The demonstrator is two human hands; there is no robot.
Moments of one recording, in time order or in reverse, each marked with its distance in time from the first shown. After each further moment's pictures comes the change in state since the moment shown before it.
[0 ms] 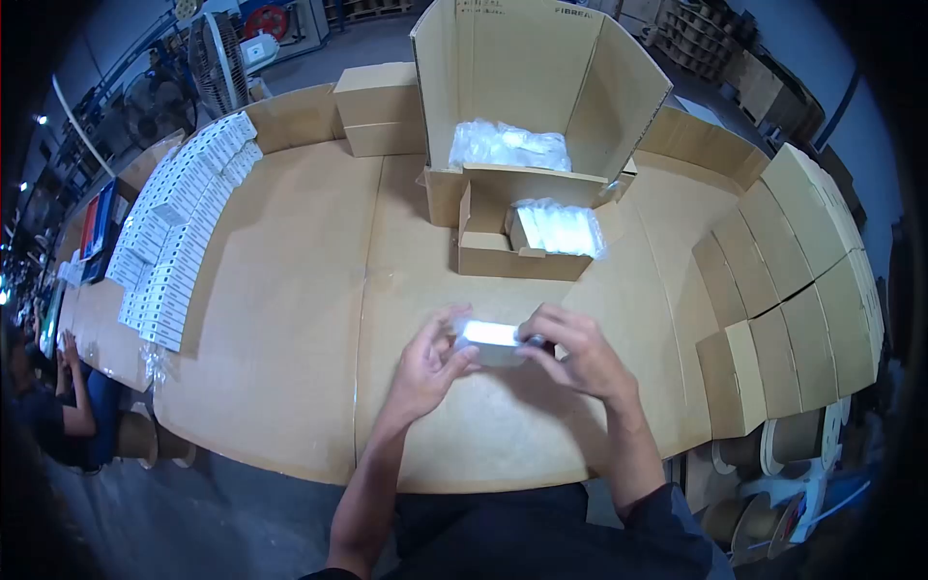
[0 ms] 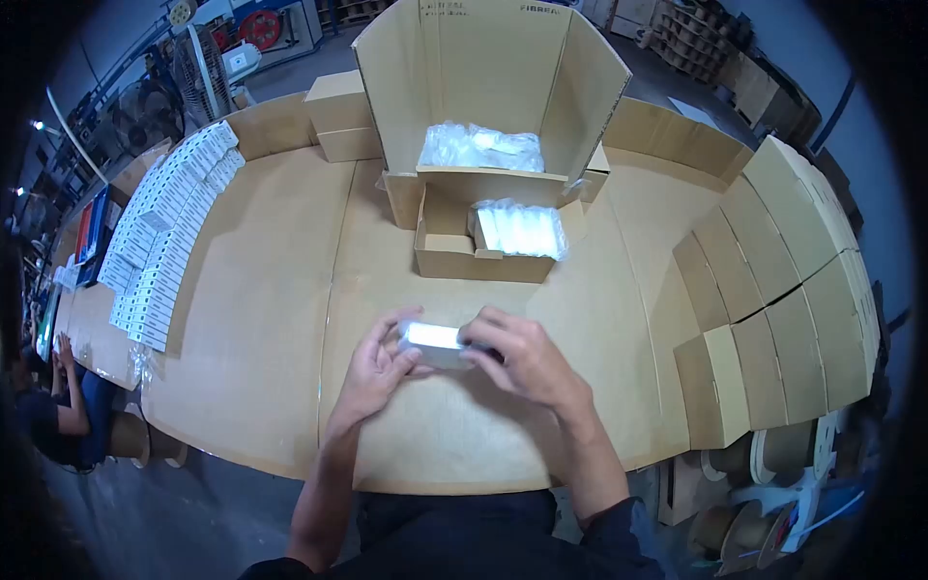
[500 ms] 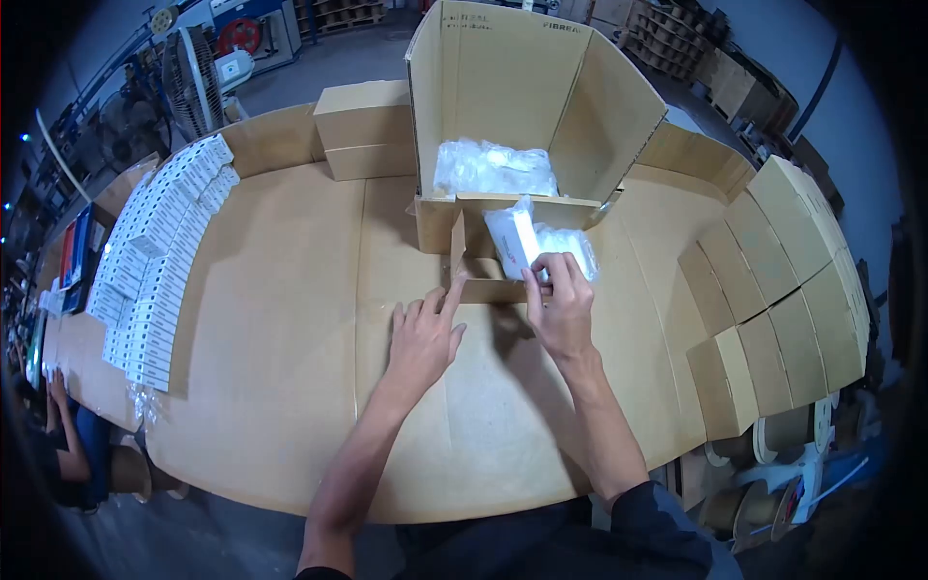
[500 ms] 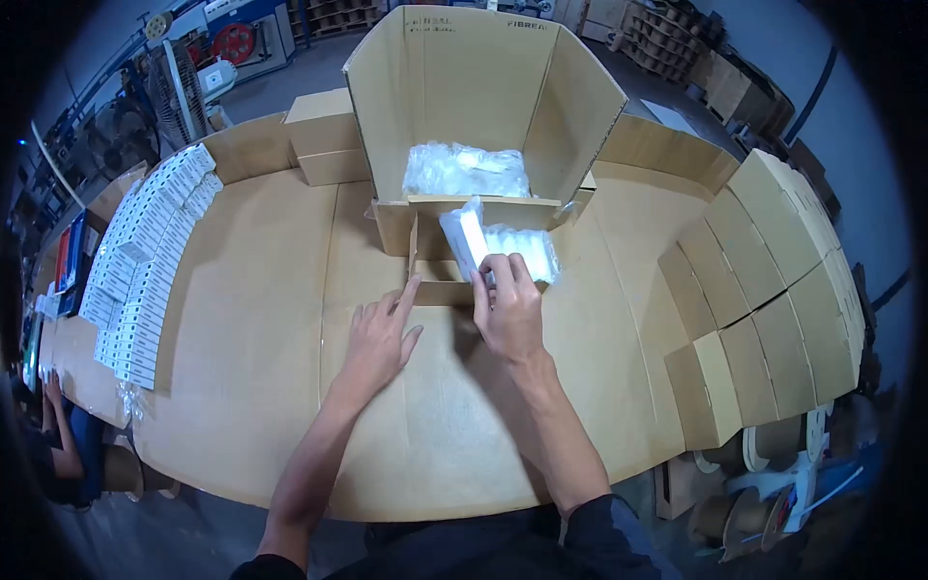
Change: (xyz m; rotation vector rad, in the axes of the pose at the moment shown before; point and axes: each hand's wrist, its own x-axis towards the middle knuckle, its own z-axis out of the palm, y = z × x) left_hand 0.084 -0.004 -0.030 1.477 0.050 0.433; right_hand 0.070 0.052 0.034 -0.287 0.629 0.149
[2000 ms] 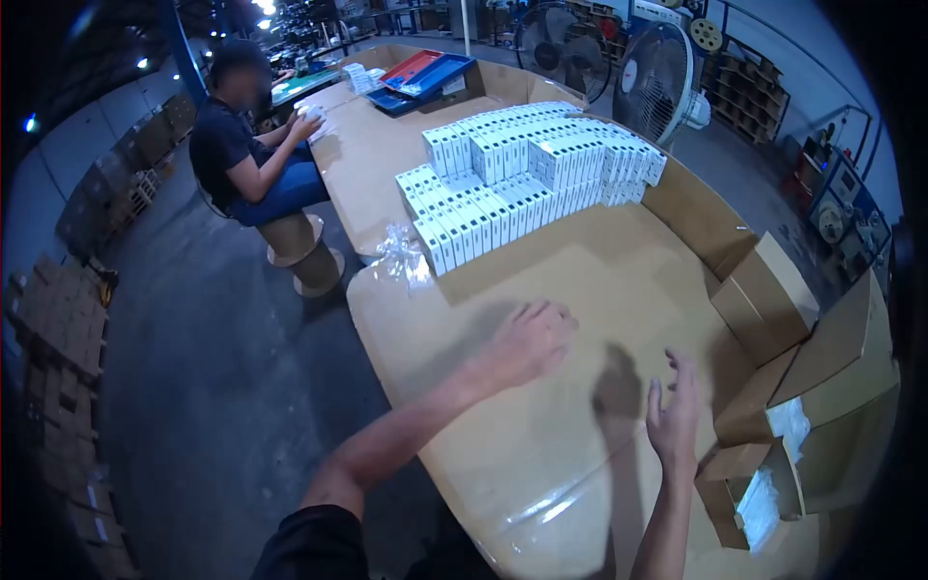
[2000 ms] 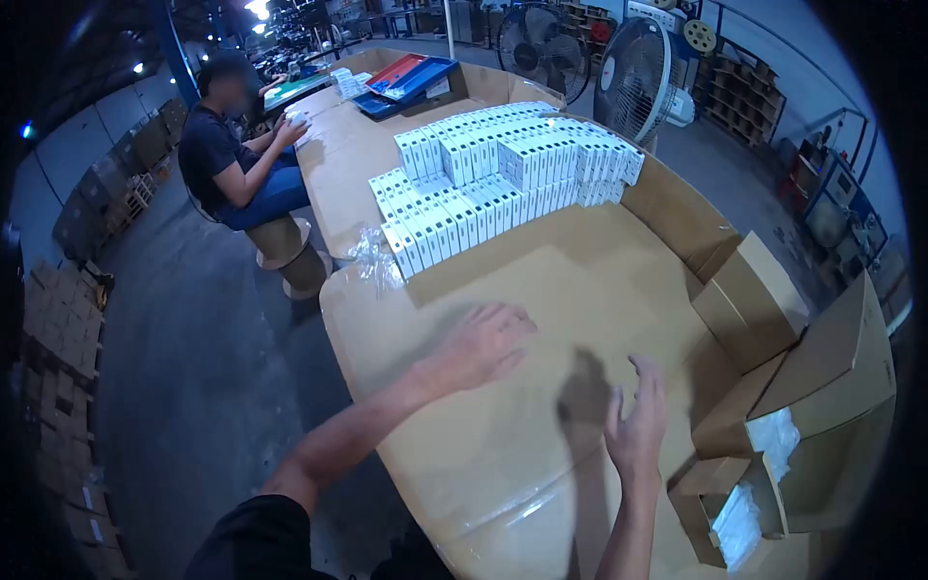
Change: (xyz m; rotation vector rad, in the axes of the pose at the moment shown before) left_hand -0.155 -0.208 -0.163 0.127 0.285 -0.421; right_hand 0.032 -0.145 0.209 0.290 -0.668 -0.298
